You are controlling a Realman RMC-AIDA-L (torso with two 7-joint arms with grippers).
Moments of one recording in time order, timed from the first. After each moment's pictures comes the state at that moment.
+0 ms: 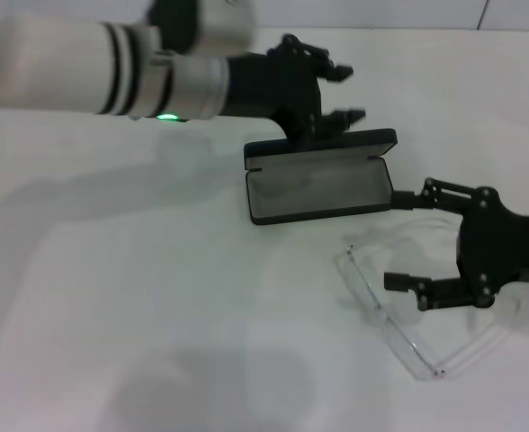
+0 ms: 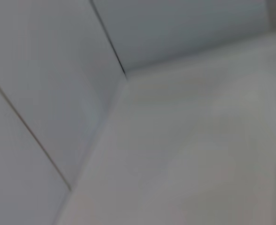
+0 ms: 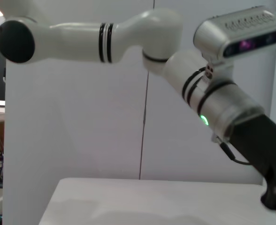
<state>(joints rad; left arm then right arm) -0.60 -2.09 1.46 1.11 1.90 1.03 -1.53 0.45 2.01 -1.07 -0.56 -1.58 -1.68 0.87</state>
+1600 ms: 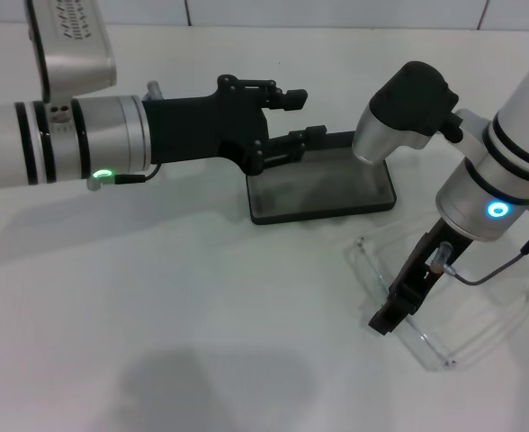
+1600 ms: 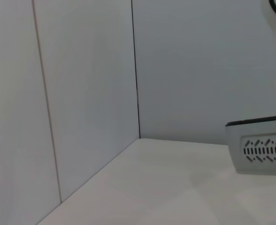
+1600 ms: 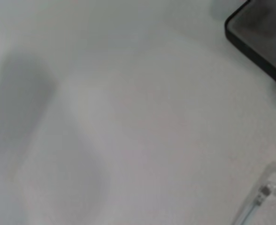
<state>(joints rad) -0.53 -2.08 1.23 0.80 1.57 1.25 -1.27 0.89 2.03 -1.70 -0.93 -2.28 -1.49 2.58</state>
